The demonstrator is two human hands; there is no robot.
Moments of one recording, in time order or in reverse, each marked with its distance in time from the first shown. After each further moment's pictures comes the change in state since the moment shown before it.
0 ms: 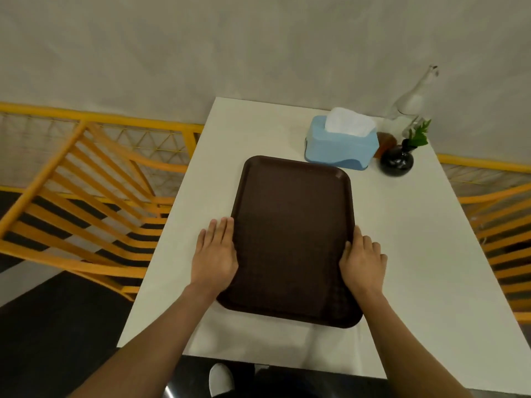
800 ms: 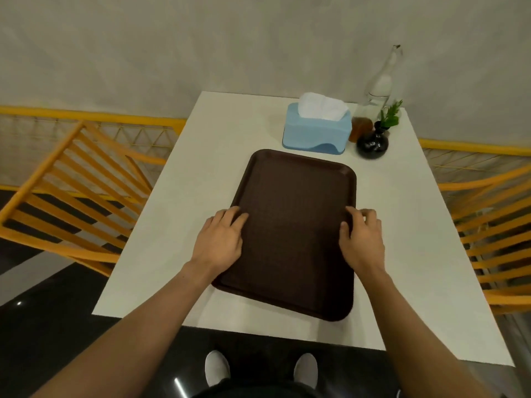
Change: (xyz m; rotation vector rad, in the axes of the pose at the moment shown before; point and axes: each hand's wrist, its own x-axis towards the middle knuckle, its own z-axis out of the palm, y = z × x) left_hand -0.020 0.086 -0.018 0.119 0.032 0.202; right_hand 0.014 0.074 -0.033 0.285 0.009 -0.091
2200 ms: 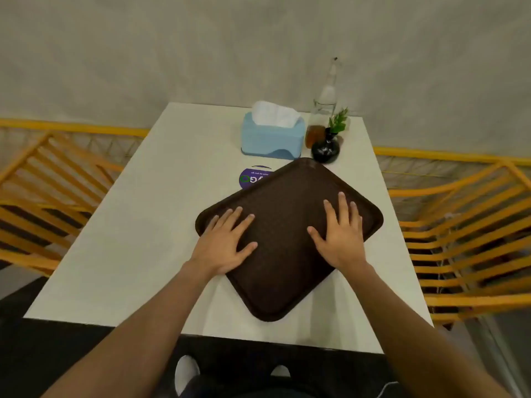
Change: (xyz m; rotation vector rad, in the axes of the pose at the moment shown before) left_hand 0.032 0.107 0.028 -0.082 -0.122 0.059; right_hand 0.029 0.085 -0.036 -0.258 -0.134 -0.186
